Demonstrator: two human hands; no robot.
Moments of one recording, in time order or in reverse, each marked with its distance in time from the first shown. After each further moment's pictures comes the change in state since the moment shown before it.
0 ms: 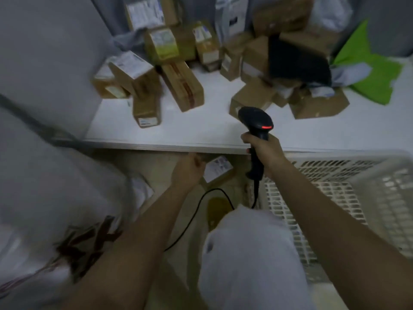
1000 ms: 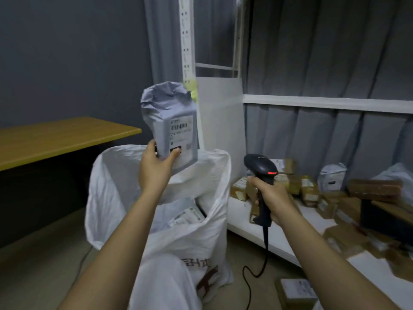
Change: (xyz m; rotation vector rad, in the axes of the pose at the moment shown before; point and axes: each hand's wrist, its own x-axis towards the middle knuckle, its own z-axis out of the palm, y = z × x) left_hand -0.315 -0.017 -0.390 -0.386 1.286 0.270; right_hand -0.280 -0.145 0.172 0.005 -0.471 -0.415
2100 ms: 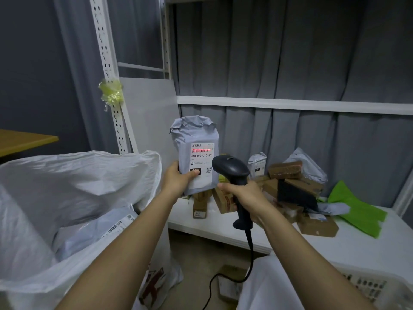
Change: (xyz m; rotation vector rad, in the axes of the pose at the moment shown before) left_hand -0.096 0.059 0.157 -0.199 -0.654 -0.293; right_hand -0.050 -0.012 -0.110 -0.183 0.004 -0.035
